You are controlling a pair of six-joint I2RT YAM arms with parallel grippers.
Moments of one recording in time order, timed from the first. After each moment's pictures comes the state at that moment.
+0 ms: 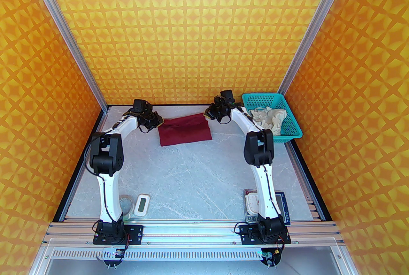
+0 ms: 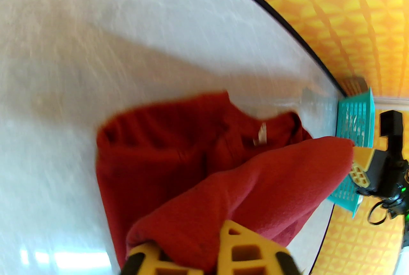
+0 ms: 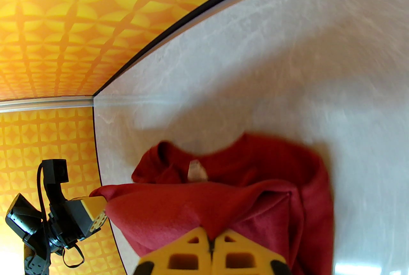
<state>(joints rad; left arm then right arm) -0.08 2.23 1.76 -0.39 0.52 -0.65 0.19 2.55 2.31 -0.58 -0.60 0.67</state>
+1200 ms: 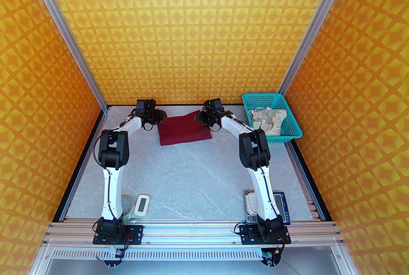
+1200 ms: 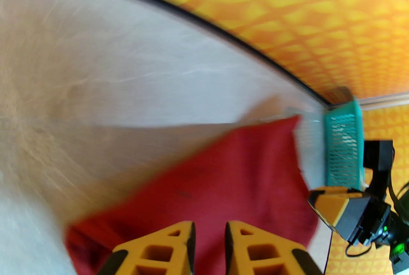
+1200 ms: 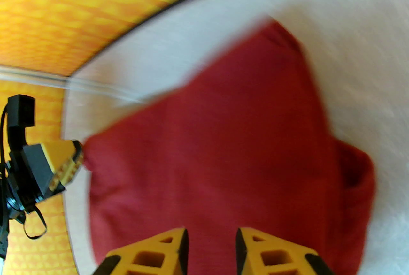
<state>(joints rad) -0.08 2.45 1.93 -0.22 0.58 -0.60 0.29 2.45 2.01 -0.40 -0.39 0.56</state>
